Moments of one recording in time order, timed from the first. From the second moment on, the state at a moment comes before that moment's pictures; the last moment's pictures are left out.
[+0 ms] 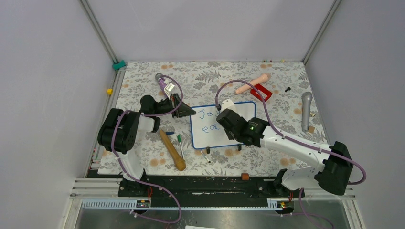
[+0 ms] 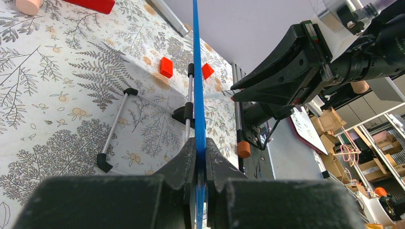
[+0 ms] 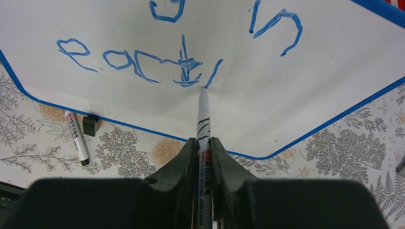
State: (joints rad) left arm -0.19 1.80 0.66 1.38 1.25 -0.94; right arm 0.97 1.31 1.03 -0.69 0.49 0.32
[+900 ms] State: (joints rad) left arm -0.19 1.80 0.66 1.38 1.25 -0.94; right arm 0.96 1.31 1.07 -0.70 0.50 0.30
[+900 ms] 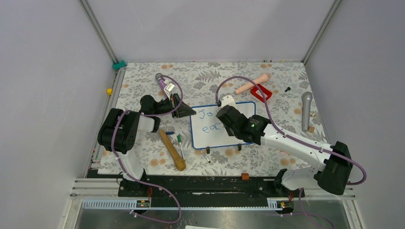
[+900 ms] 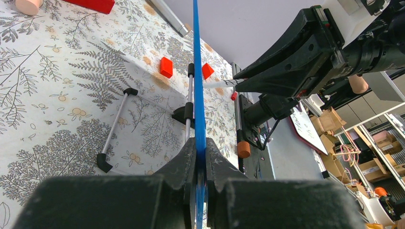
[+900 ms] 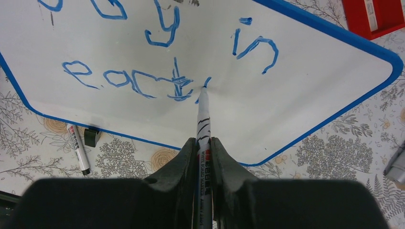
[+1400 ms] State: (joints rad) left arm -0.19 1.80 0.66 1.38 1.25 -0.94; right arm 0.95 1.31 1.08 -0.70 0.51 0.29
